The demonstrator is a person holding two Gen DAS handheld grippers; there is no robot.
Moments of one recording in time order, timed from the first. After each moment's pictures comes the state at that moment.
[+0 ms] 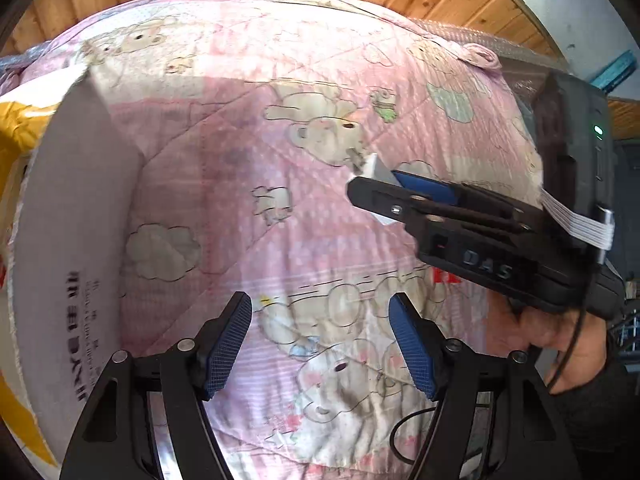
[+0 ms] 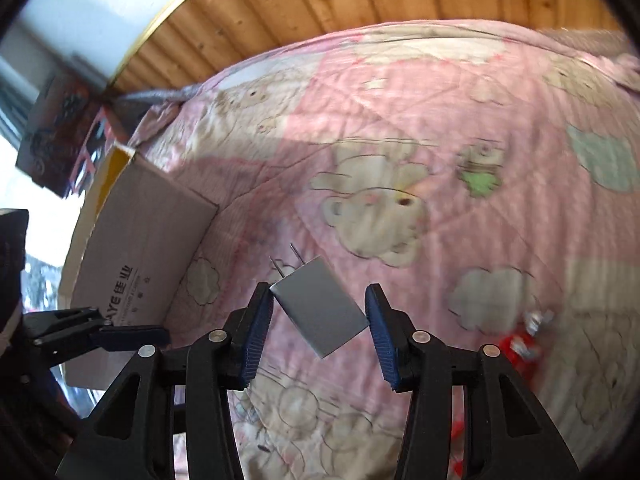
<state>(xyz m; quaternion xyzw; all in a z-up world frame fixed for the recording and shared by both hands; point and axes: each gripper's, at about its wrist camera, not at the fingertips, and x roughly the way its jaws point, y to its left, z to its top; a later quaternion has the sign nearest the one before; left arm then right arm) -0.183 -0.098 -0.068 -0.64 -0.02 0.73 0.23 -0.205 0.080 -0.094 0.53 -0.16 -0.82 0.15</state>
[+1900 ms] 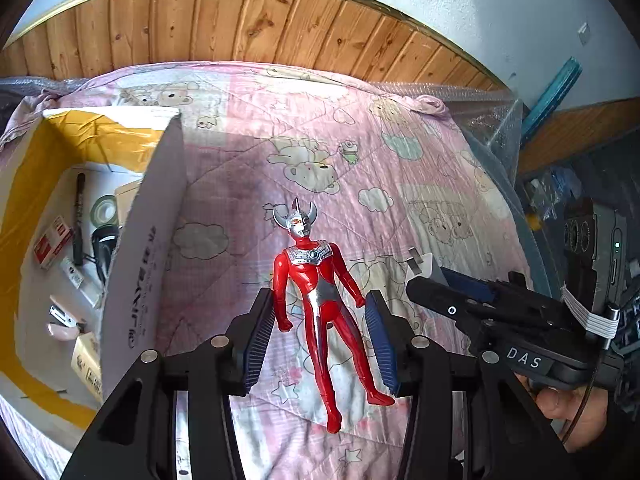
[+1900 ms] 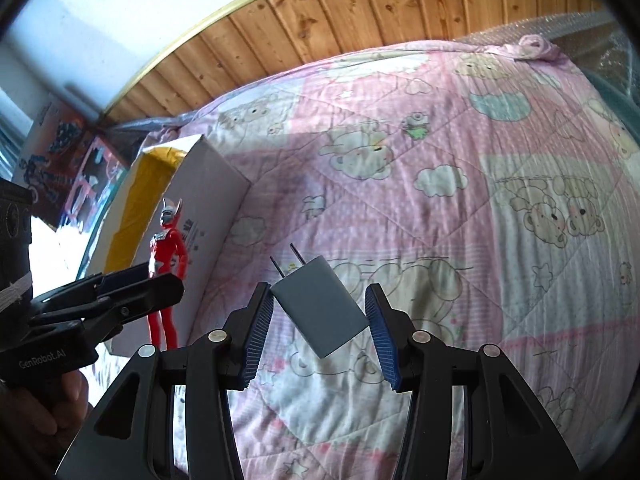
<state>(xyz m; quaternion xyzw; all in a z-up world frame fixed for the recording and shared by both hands) -0.089 -0.164 0.010 -0.53 -0.05 0.81 0.24 -0.084 0.003 -0.014 0.51 -0.14 -0.84 0.10</state>
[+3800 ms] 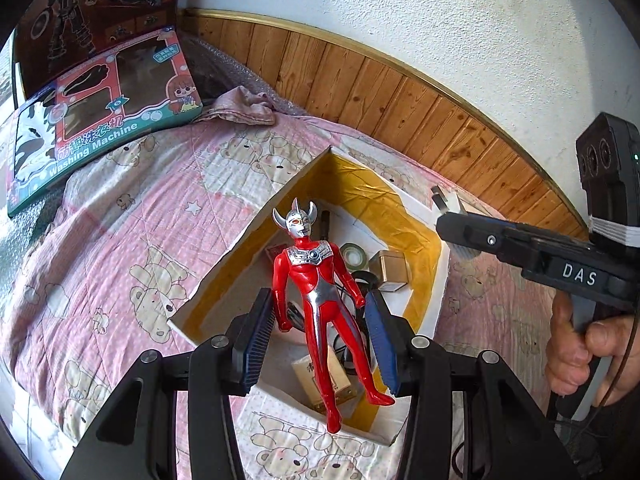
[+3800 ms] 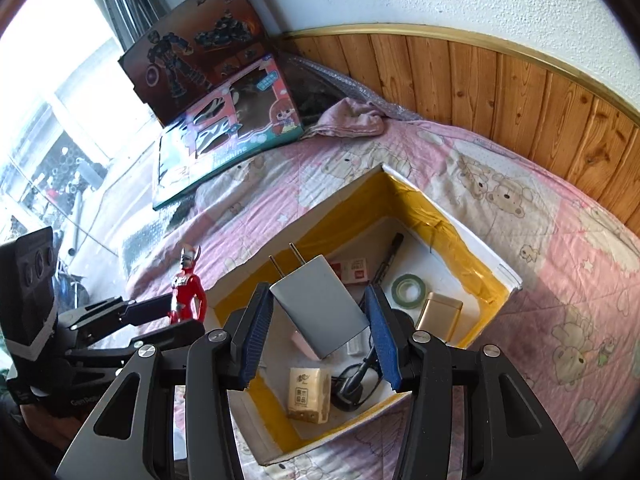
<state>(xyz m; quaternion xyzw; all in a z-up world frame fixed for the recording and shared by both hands) -0.081 -0.419 0.055 -0.46 -0.16 0.87 0.02 -0.209 -0.271 0.066 0.48 0.02 -0.80 0.36</state>
